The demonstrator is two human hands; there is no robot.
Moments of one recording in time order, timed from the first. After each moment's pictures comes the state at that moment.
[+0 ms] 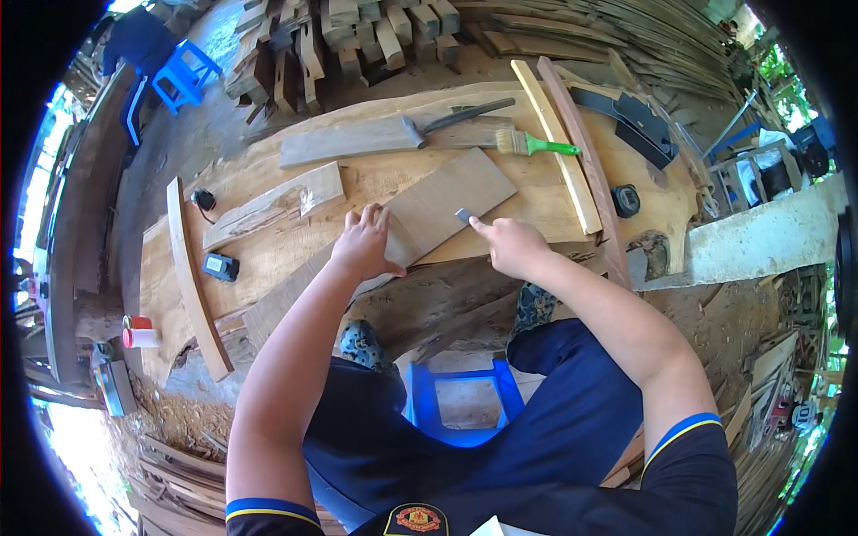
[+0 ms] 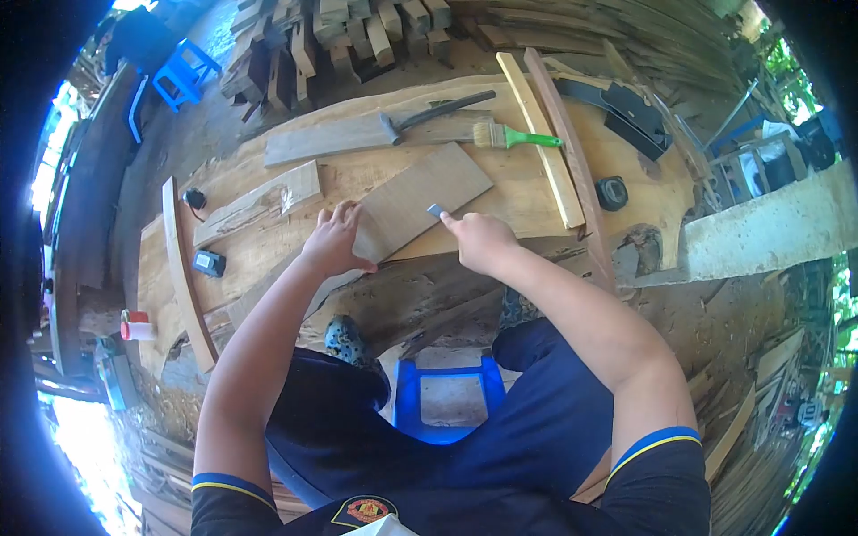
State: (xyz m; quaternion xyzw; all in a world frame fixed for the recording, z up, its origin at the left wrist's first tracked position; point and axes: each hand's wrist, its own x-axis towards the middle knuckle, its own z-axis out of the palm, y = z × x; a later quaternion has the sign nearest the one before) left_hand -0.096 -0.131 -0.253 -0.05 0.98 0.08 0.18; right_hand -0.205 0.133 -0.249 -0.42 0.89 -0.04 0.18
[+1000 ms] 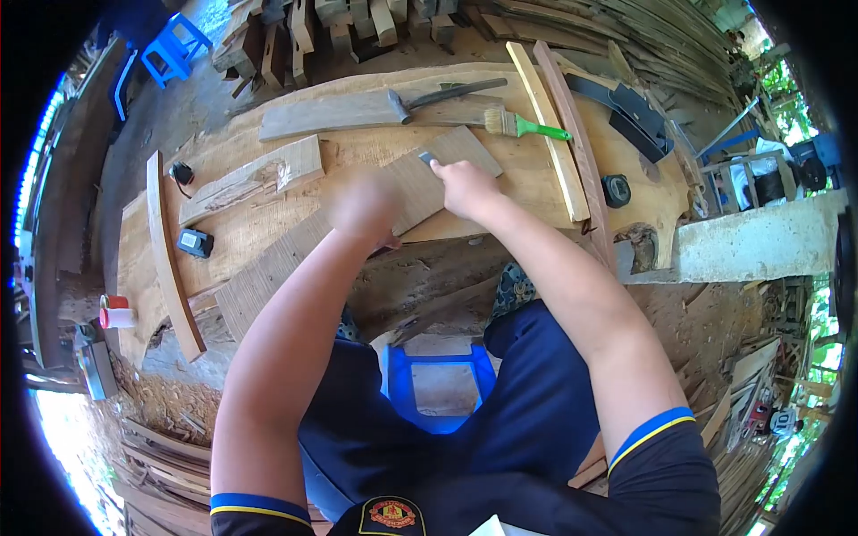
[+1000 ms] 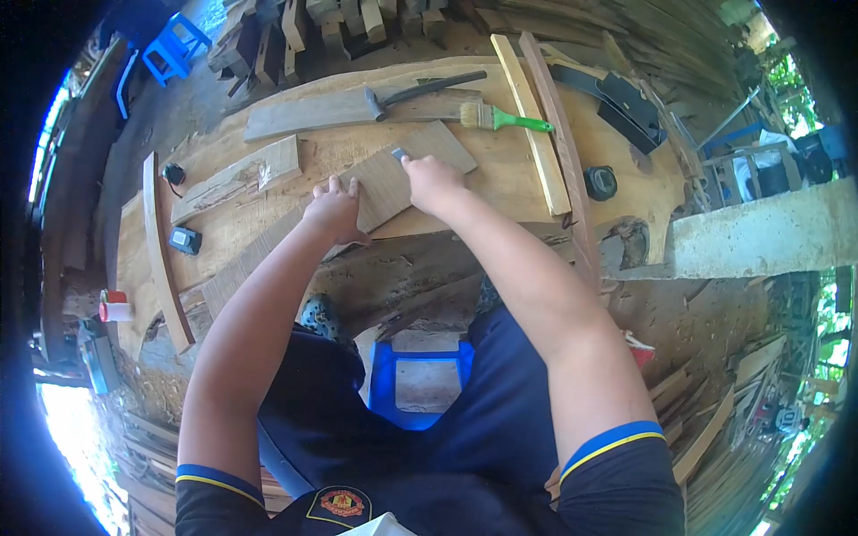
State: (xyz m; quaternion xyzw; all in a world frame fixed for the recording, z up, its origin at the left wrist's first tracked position) left_hand -0.132 -0.082 -0.243 -0.15 0.94 0.02 0.29; right_hand -0.245 0.075 -0.263 -0.37 0.91 -0.09 0.15
